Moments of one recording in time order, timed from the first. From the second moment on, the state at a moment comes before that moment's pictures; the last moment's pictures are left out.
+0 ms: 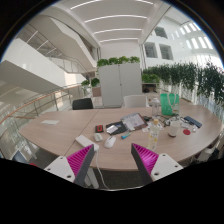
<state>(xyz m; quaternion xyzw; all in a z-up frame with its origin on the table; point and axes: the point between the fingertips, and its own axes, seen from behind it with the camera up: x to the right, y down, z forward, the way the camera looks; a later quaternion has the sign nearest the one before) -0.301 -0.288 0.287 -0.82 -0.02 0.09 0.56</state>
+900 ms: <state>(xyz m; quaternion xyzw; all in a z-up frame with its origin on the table) -0.107 -0.030 0.119 -0.78 0.03 -0.01 0.62</state>
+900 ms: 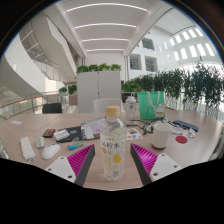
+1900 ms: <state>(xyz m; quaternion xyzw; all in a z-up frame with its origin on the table) -0.023 0.141 0.173 -0.55 0.50 0.59 0.30</state>
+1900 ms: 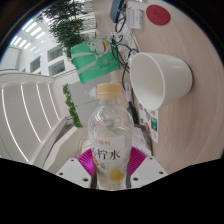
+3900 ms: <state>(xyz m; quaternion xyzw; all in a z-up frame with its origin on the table) 0.320 0.098 0.068 -0.82 0.12 -0.02 0.56</state>
